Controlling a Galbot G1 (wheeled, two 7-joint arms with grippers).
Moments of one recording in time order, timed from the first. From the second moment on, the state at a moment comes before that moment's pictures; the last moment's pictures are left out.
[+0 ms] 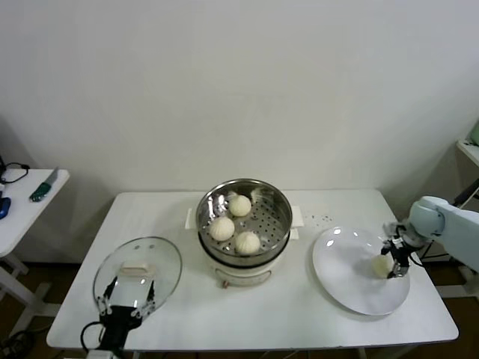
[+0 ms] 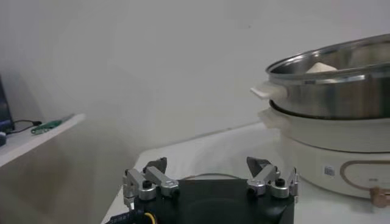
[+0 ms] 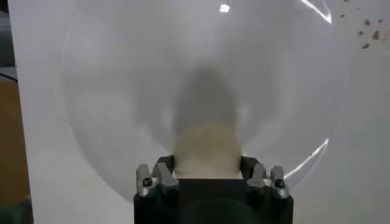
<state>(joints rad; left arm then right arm) 1.81 -1.41 -0.63 -2.12 0.05 0.05 -0.06 0.23 0.57 -1.26 1.11 0.17 -0.17 -1.00</state>
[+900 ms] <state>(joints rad) 1.86 -1.42 -0.61 -2.17 0.01 0.01 -0.03 0.92 1.10 -1.82 1.10 0.89 -0.25 -0.97</state>
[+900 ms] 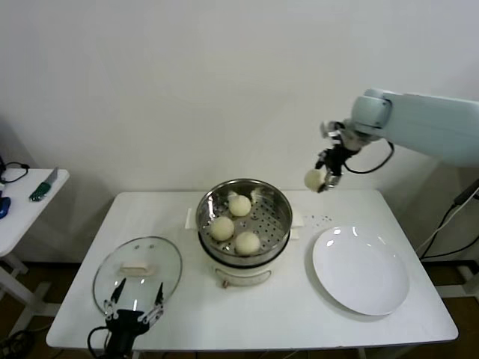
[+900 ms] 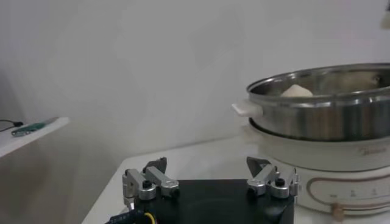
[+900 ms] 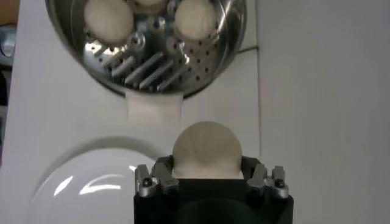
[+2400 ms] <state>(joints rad) 1.82 -1.39 -0.62 -2.13 0.00 0.02 -0.03 0.73 1.41 -1.89 0.98 0.95 -0.30 -0.94</state>
